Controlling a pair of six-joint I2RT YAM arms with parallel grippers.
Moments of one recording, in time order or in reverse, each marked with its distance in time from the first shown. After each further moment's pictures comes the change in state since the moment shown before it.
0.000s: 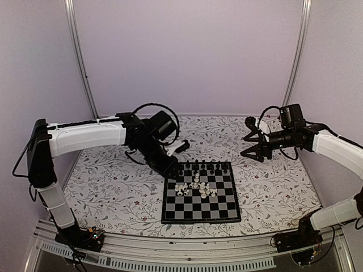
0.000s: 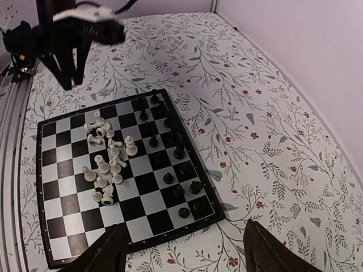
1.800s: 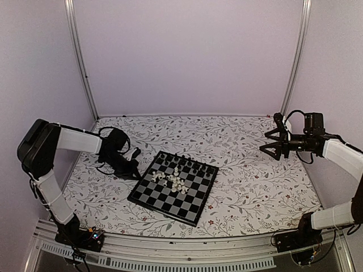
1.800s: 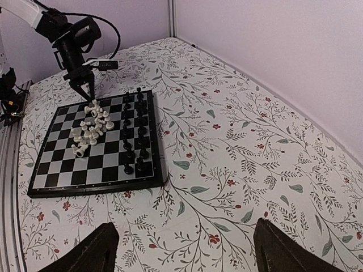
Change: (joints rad) left arm 0.521 0.010 -0.423 0.414 0.101 -0.004; right arm -0.320 -0.042 -0.135 0.124 -0.245 0.053
